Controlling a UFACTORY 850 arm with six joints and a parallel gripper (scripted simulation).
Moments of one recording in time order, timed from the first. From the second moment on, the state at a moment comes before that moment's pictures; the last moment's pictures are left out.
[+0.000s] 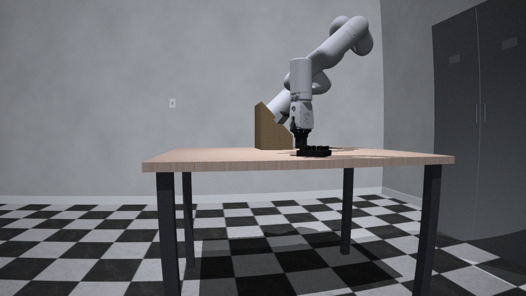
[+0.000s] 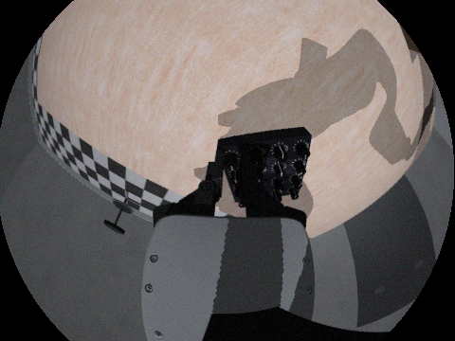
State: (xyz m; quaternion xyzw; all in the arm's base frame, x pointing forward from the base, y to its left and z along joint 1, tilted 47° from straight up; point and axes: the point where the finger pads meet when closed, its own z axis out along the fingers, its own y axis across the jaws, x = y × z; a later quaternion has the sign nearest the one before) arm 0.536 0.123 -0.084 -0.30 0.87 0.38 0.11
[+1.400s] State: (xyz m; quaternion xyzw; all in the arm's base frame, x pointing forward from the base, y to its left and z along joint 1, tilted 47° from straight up) arm 0.532 0.098 -0.055 -0.25 0.88 0.38 0.09
